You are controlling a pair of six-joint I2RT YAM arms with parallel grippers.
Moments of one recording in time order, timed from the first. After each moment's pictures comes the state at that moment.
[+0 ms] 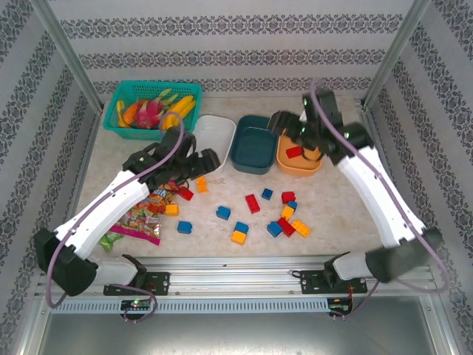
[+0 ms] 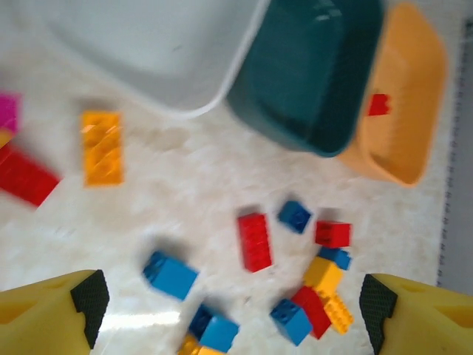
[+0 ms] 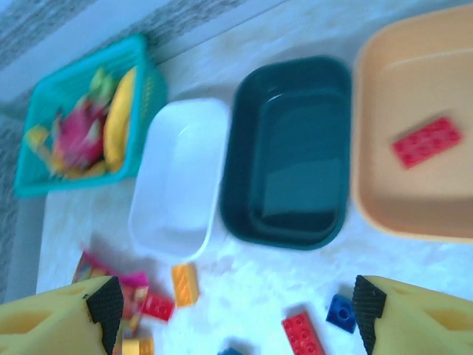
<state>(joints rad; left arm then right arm) -0.56 1.29 1.24 -0.86 0.03 -0.94 0.42 1.34 1.51 -0.88 -0.06 0.67</state>
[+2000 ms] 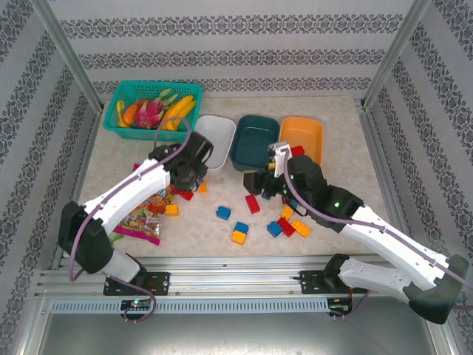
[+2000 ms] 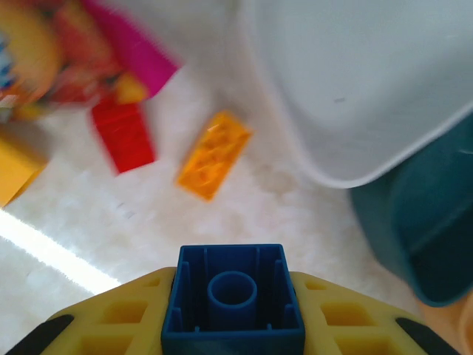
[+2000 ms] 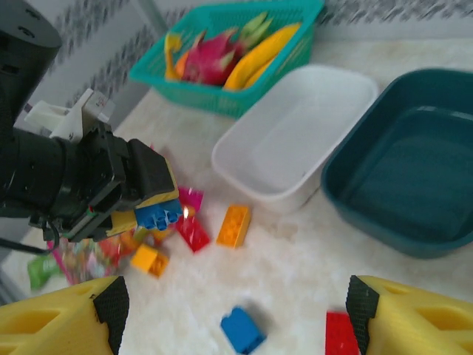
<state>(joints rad) -0.56 1.56 1.40 -1.01 -0.18 -1.38 0.78 1.00 0.98 -0.40 0.06 0.47</state>
